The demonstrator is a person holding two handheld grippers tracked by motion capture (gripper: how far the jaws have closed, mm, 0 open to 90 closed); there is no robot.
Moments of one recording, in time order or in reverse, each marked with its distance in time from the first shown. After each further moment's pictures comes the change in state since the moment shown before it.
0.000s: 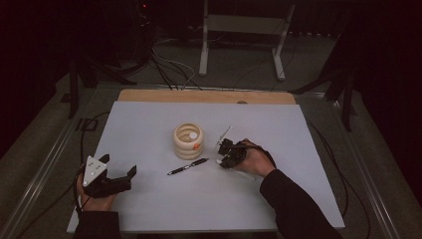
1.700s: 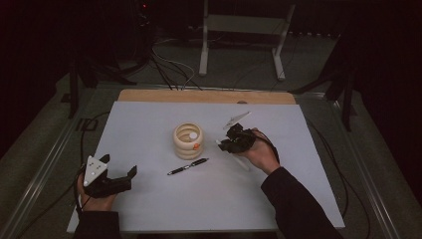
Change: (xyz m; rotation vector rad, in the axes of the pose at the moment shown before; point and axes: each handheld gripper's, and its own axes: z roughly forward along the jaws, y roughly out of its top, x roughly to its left) left arm 0.000 0.000 0.001 0.006 -0.001 0.001; right arm -0.013 0.003 -0.052 -0.311 -0.032 0.151
